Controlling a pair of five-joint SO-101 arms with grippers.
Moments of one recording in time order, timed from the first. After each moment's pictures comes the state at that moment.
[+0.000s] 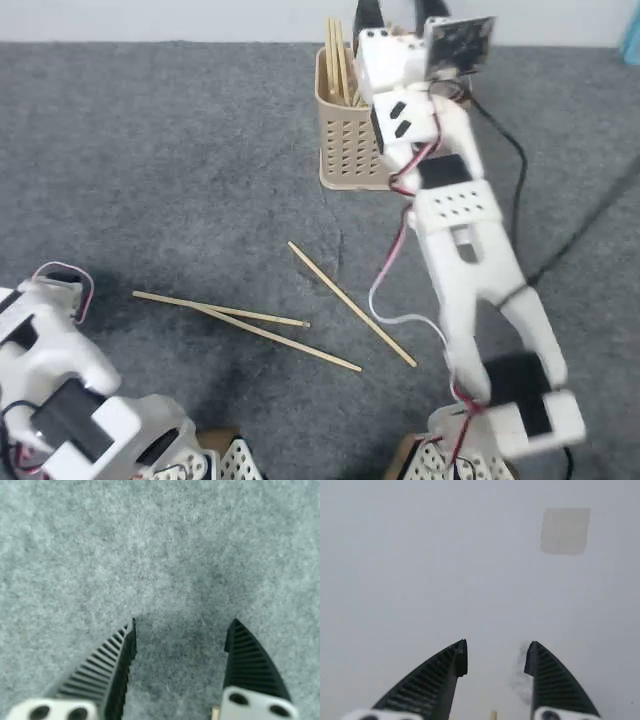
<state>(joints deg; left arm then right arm) -55.6 -5.9 49.4 40.9 37.7 -16.5 -5.9 9.7 -9.8 -6.1</state>
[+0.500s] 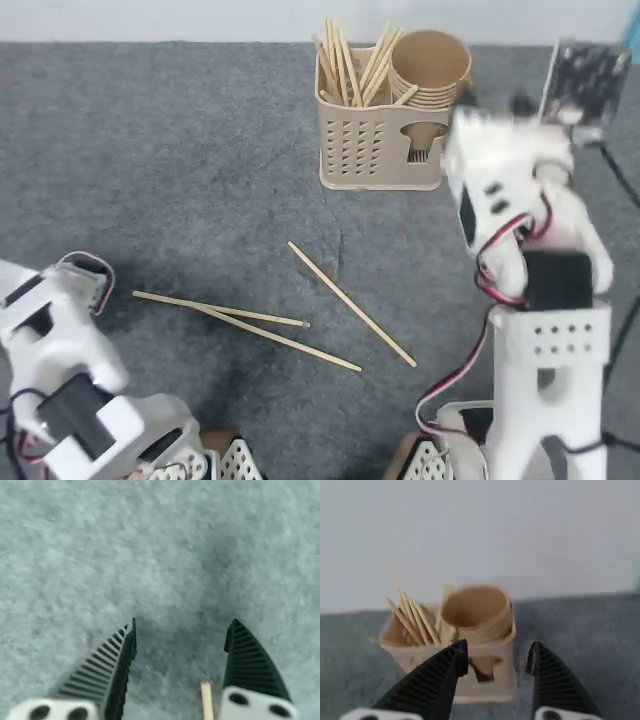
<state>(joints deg) -49.3 -5.9 49.4 42.4 34.4 -5.1 -41.5 17.1 58.6 -9.2</state>
